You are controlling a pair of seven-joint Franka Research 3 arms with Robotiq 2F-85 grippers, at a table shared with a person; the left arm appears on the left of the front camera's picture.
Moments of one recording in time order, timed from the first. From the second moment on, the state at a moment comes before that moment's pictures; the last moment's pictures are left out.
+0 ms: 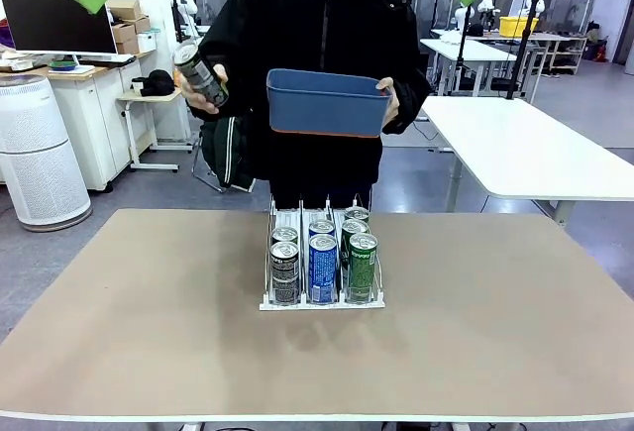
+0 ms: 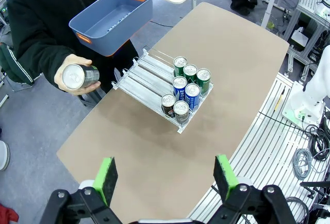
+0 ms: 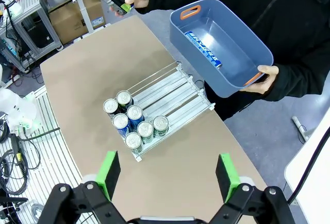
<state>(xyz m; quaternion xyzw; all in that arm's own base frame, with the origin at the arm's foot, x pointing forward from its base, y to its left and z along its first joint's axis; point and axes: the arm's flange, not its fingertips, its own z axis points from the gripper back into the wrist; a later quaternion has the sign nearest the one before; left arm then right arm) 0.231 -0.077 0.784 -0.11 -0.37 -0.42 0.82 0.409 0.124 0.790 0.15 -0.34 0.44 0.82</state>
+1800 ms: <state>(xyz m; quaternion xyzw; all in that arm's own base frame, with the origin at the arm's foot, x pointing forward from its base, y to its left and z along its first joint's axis) 0.231 -0.077 0.784 -0.11 -0.37 -0.42 0.82 0.409 0.124 0.790 0.15 -0.34 0.44 0.82</state>
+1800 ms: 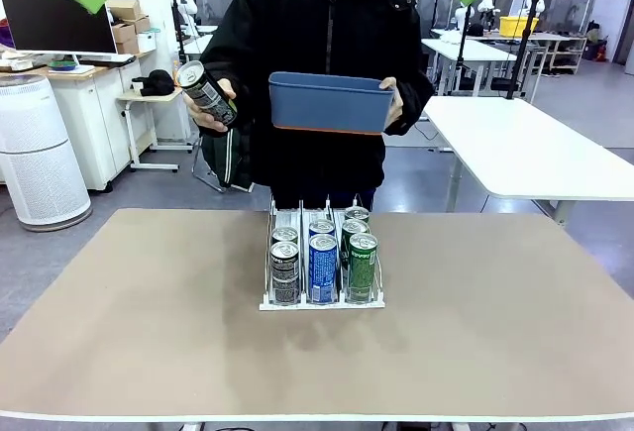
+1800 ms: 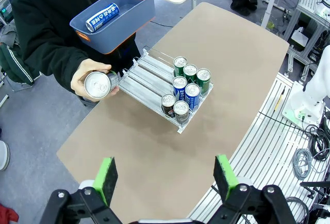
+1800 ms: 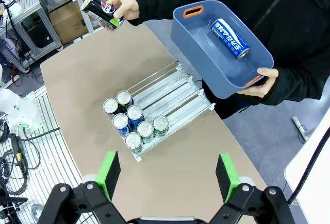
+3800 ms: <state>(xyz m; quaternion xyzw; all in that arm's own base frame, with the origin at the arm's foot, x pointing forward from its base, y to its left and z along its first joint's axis) 0.363 -0.108 0.714 -0.07 -0.41 -0.38 0.82 0.409 0.124 0.791 0.15 -0.34 0.44 0.82</state>
